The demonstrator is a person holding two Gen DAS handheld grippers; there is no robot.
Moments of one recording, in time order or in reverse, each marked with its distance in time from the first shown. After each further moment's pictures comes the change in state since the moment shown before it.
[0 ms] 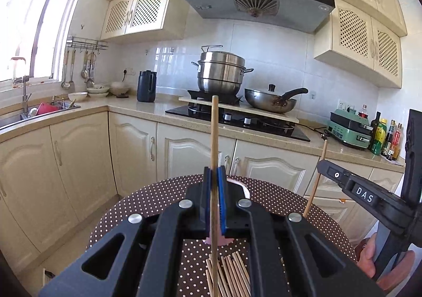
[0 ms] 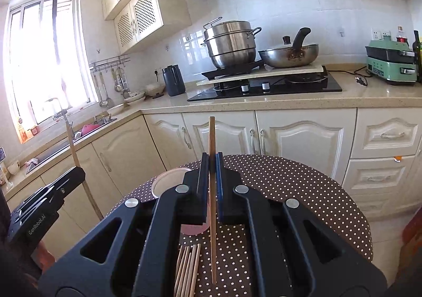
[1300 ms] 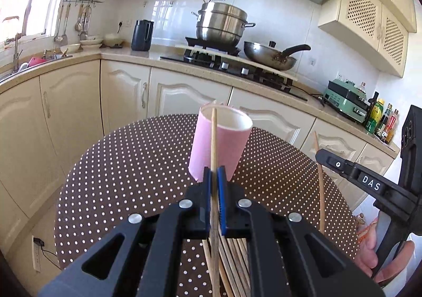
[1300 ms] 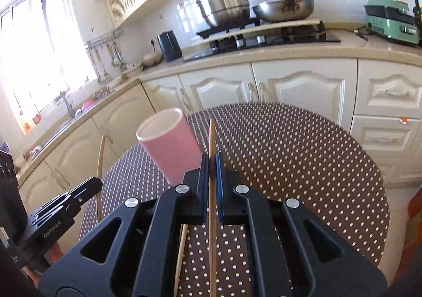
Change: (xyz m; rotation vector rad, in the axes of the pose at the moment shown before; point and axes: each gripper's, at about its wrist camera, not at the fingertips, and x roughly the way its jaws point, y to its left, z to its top) left arm 0.020 0.014 -0.075 -0.070 0.230 -0.062; right arm 0.006 -0.026 -0.057 0.066 0.176 0.022
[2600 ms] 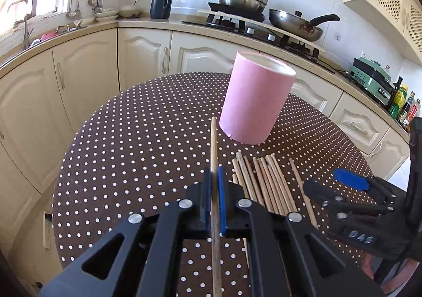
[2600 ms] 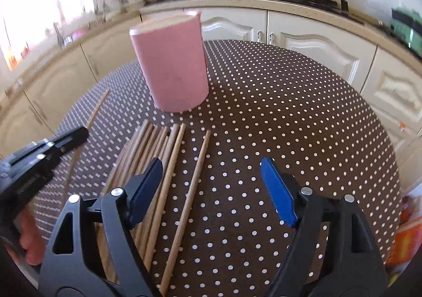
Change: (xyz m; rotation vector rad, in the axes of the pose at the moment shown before) left arm 0.037 0.030 -0.041 -0.035 0.178 0.101; right arm 0.066 0.038 -0.069 -0.230 0.305 -0.106
